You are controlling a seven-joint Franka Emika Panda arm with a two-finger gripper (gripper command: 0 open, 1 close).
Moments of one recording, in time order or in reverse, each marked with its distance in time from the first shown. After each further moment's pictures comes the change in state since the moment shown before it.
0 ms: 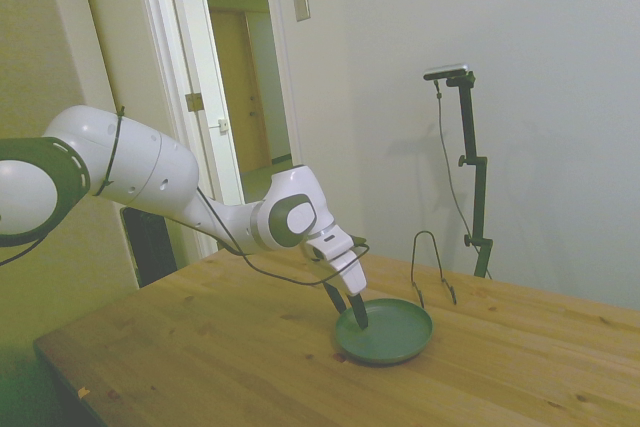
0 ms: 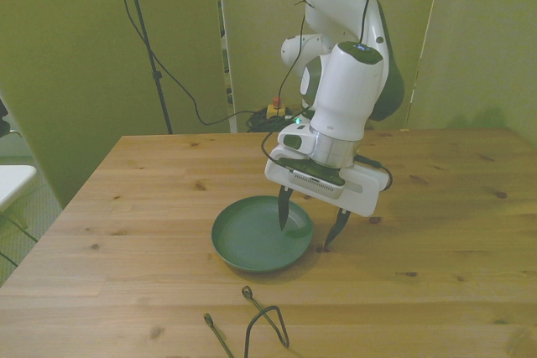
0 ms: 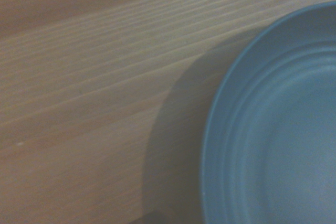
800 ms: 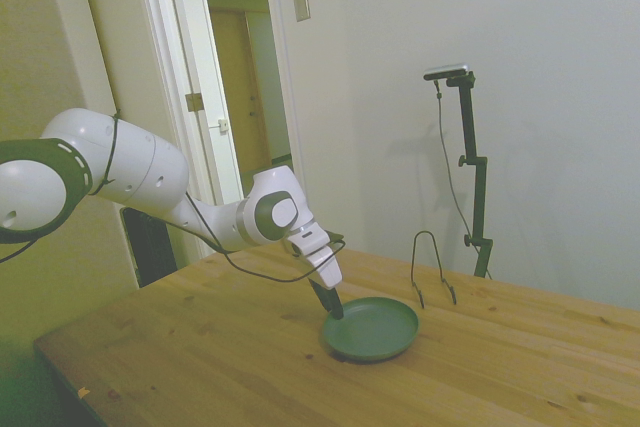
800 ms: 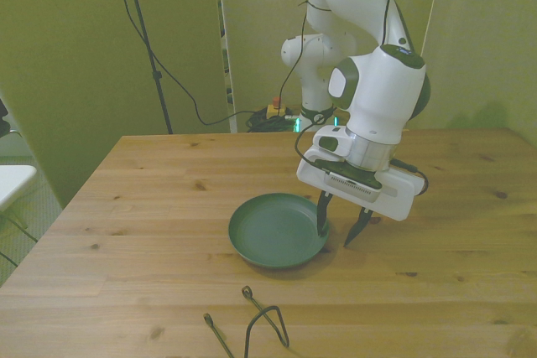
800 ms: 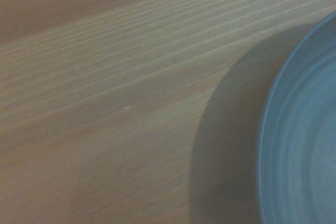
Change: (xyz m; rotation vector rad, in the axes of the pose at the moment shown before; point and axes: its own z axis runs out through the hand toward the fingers) arm -0.052 -0.024 -0.007 -0.015 0.011 0.021
